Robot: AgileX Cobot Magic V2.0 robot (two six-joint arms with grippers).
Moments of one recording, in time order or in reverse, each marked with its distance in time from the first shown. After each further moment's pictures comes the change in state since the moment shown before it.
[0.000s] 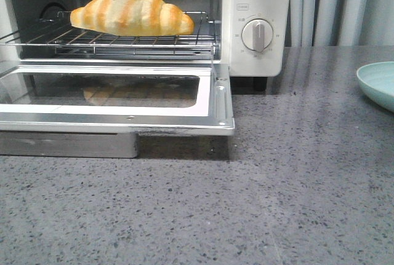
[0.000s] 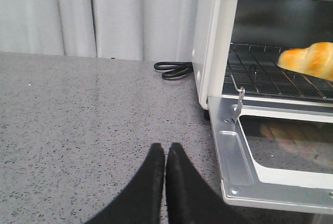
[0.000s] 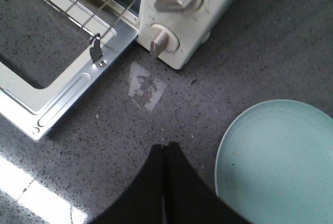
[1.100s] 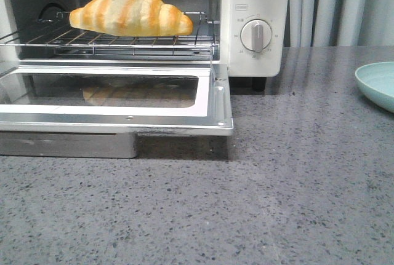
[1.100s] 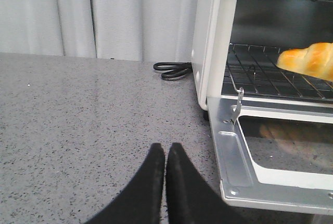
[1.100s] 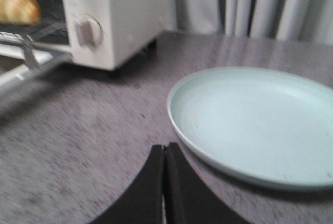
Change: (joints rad) left arm 0.002 0.000 0.000 0.000 0.000 0.000; right arm -0.420 -1.083 1.174 0.134 -0.818 -0.027
